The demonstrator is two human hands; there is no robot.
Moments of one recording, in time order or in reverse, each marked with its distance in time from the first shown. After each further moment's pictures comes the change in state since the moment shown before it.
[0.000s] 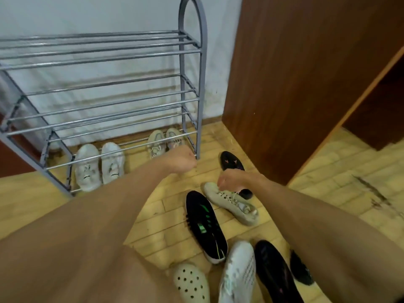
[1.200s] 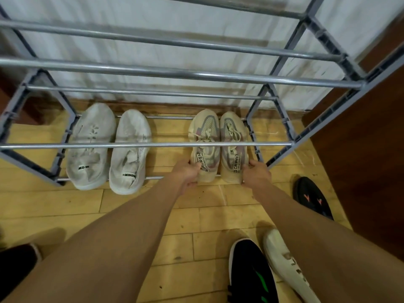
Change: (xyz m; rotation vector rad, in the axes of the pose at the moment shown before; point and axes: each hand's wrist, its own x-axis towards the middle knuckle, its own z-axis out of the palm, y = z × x) left_hand 0.257 -0.252 0.017 -1.165 0.235 -0.524; right_hand 0.332 -0.092 0.012 0.698 0.434 0.284
